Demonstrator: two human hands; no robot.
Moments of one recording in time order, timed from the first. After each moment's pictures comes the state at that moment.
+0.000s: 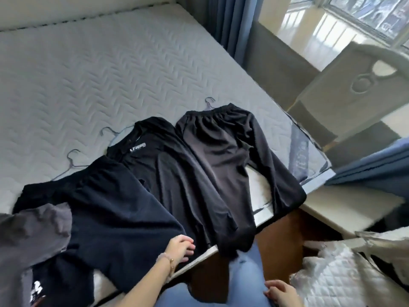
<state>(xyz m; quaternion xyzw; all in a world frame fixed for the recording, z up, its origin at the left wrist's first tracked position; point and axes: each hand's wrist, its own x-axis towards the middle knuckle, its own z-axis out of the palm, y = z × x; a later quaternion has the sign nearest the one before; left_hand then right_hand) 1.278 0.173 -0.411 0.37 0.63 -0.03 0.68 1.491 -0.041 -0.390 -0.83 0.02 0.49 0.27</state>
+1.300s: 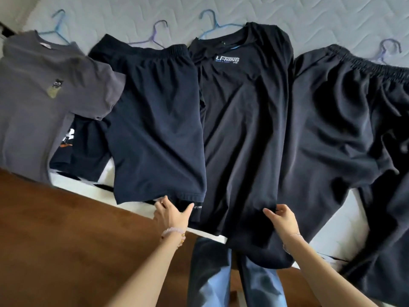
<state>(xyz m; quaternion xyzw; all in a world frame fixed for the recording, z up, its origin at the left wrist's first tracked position) 1.302 0.140 -0.566 0.22 0.94 0.02 0.28 1.564 0.215 -0.585 -0.76 -0.37 0.53 0.03</state>
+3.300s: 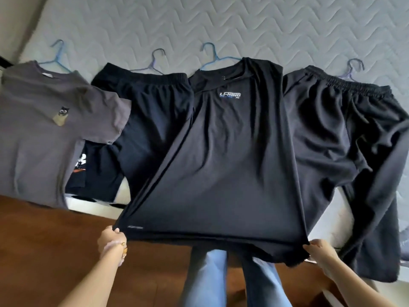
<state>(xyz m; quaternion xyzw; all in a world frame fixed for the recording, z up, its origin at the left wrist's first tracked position) 1.115 0.087 -0.507 0.04 0.96 -0.01 0.27 1.646 0.168 -0.558 -0.83 -0.29 0.46 -0.15</state>
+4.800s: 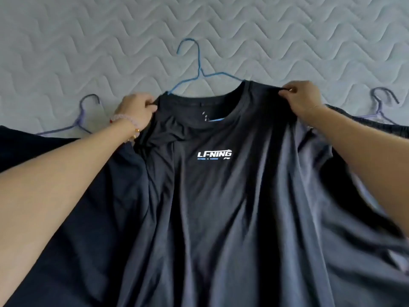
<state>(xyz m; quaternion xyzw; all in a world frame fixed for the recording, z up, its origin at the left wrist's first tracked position) 1.155 0.679 -0.563 0.60 0.77 0.09 0.20 1.514 0.739 -0.571 -0.72 -0.62 0.27 0.17</state>
